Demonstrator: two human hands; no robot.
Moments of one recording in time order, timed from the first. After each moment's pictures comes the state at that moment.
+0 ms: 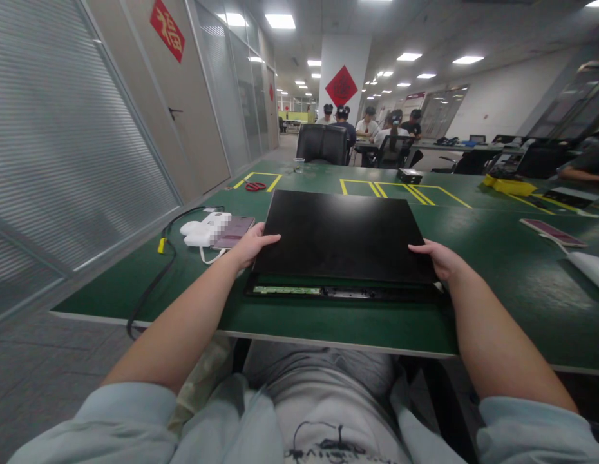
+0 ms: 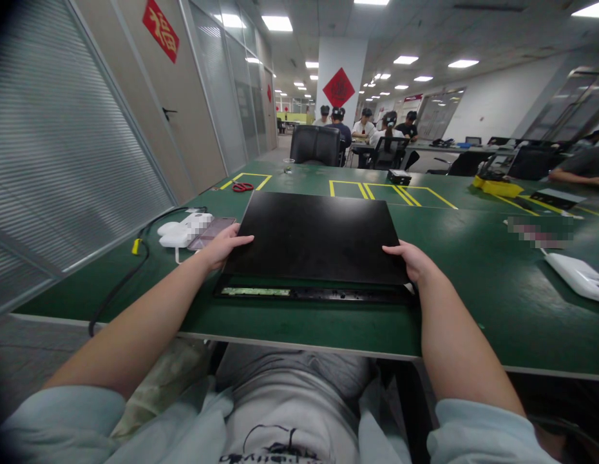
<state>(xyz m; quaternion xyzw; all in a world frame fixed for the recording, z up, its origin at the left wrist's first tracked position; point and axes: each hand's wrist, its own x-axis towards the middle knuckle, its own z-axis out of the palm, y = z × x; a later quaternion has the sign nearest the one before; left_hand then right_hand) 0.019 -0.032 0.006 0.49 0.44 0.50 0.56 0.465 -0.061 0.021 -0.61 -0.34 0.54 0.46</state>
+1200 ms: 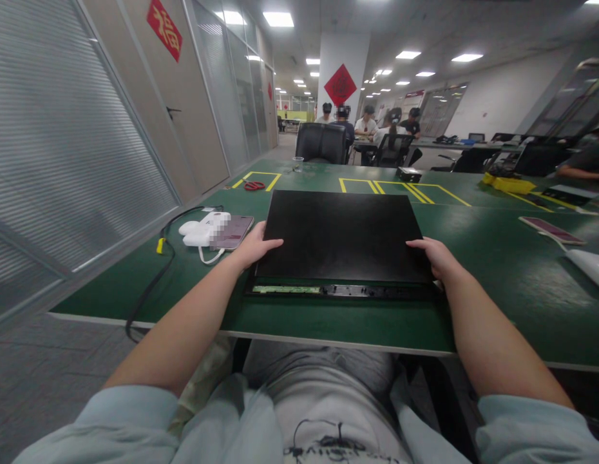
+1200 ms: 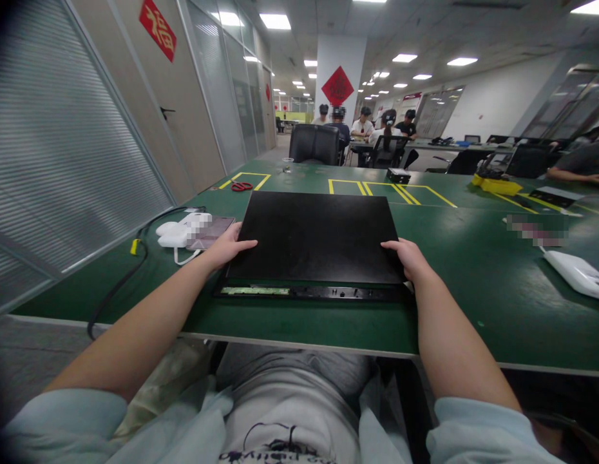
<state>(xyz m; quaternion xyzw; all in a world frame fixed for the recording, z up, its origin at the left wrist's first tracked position) 0.020 -0.024 -0.007 0.53 0.44 0.52 0.50 0.468 -0.047 0.005 -0.63 -0.33 0.47 0.51</state>
